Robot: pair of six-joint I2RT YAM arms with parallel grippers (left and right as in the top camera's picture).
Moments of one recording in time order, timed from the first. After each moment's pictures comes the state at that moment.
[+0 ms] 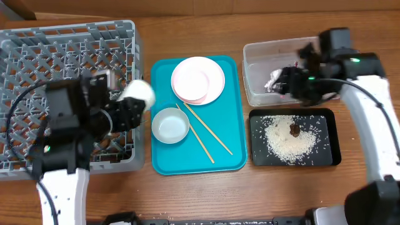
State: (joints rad) left arm 0.13 1.08 1.18 -0.97 0.40 -0.15; right arm 0.01 1.61 1.52 -1.18 -0.38 0.25
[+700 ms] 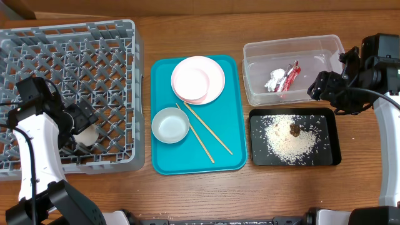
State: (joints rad) left arm 0.50 1.55 1.20 -0.97 0.04 -0.21; right arm -0.15 1.50 1.53 -1.29 -0.24 0.20
